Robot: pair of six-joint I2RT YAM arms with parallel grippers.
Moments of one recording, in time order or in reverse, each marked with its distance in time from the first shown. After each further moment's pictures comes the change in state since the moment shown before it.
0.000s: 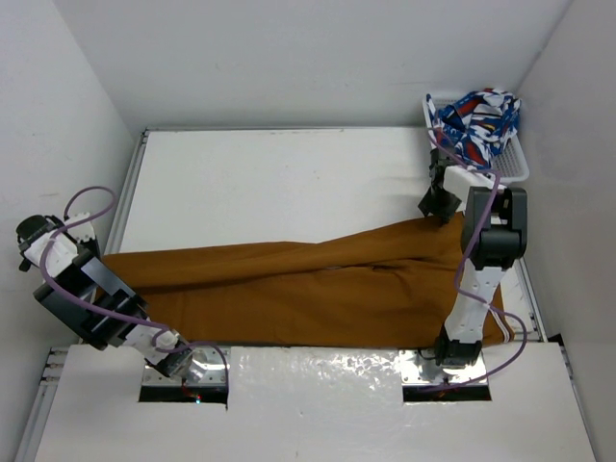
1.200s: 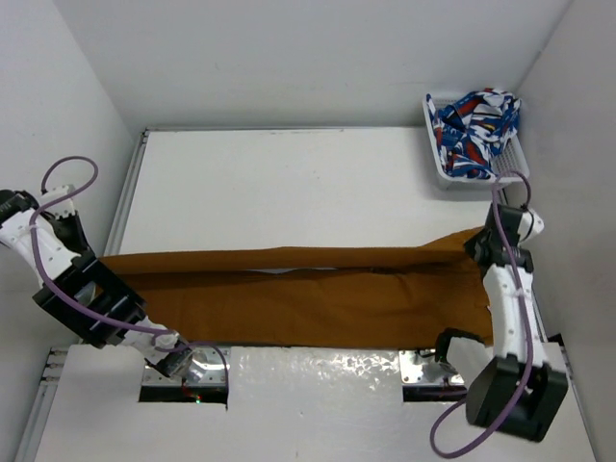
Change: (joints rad) left arm 0.002 0.016 0.308 -0.266 0.114 0.011; right arm -0.198 -1.036 -0.694 0.125 -0.073 0.033
